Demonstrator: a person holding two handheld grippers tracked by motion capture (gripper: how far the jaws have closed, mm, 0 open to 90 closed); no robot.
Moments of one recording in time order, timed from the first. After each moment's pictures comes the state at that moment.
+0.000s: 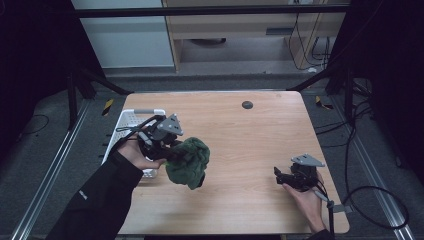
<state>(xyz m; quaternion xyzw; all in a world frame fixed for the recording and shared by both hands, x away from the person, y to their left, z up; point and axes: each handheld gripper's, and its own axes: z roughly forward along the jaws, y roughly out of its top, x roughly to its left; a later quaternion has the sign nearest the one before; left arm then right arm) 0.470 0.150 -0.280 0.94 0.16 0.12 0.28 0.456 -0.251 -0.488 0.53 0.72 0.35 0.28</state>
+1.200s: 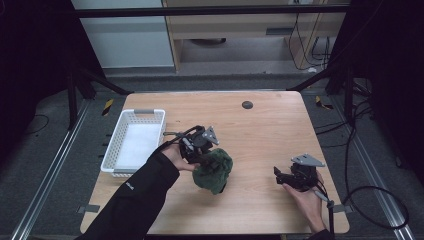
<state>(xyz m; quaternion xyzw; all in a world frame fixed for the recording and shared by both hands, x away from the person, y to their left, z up) 0.508 0.081 -0.359 0.96 0.13 0.08 0.25 0.456 -0.250 -0.488 0.53 0.72 0.35 0.28</state>
